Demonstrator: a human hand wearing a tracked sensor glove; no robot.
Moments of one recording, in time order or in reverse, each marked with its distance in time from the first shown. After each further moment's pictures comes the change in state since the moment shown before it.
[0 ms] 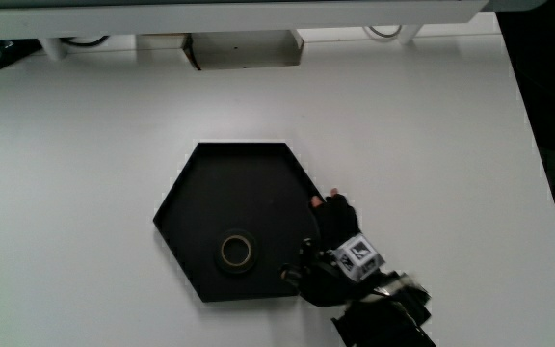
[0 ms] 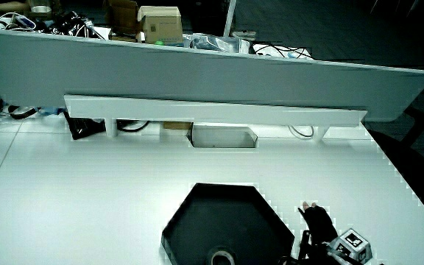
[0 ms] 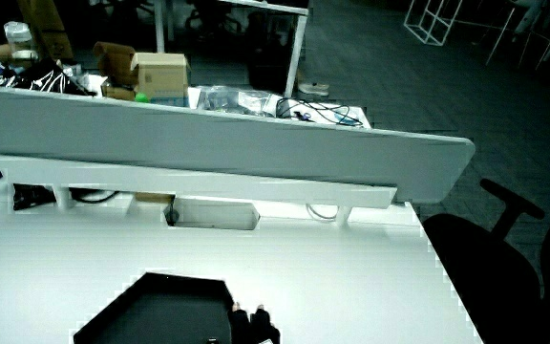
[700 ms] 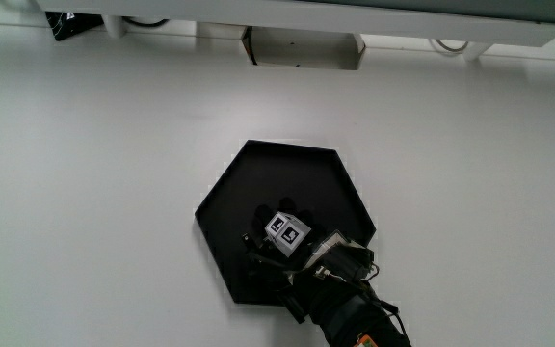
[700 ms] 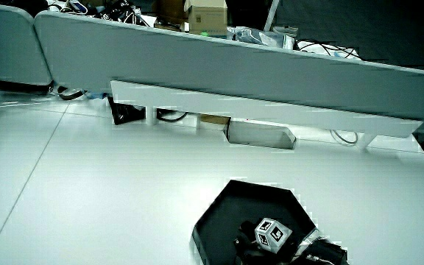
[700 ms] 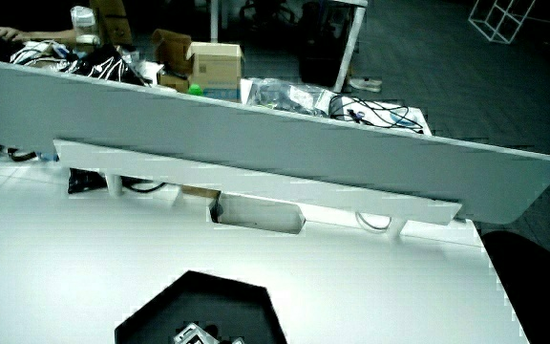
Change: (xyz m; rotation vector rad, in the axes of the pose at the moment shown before) arm -0.034 0.033 -0.010 -0.207 -0.151 0.080
